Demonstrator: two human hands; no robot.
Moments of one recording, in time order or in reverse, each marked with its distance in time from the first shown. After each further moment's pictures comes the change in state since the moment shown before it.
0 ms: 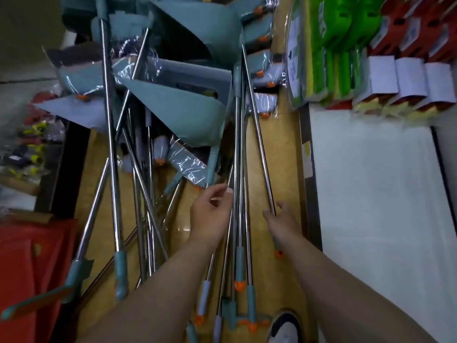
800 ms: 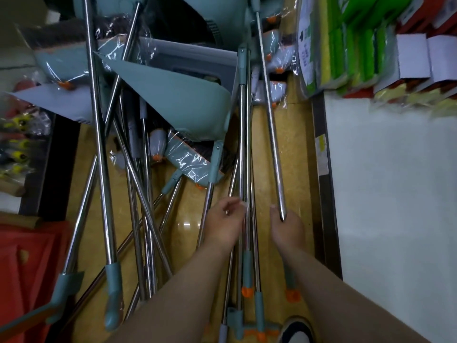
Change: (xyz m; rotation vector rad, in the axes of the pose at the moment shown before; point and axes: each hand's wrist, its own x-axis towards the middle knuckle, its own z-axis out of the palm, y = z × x) left_hand 0.033 -0.053 0.025 -0.004 -0.072 -0.221; right_hand 0.000 0.003 0.033 0.053 0.207 -0.081
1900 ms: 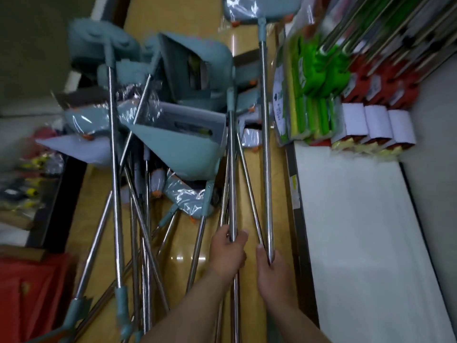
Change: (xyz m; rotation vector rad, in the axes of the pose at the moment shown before) left_hand -0.050 0.051 0.008 -0.193 -0.164 -0.042; right_hand -0.100 -0.061 -0.053 0.011 -0.020 0.015
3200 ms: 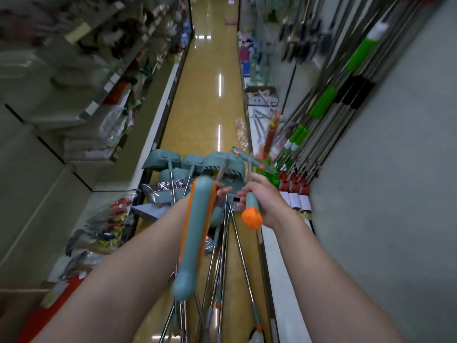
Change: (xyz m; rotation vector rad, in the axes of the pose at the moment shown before) left_hand -0.432 0.384 -0.134 -0.203 -0.324 0.015; right_hand -0.469 -0.363 -0.238 0.603 -0.308 -0.231
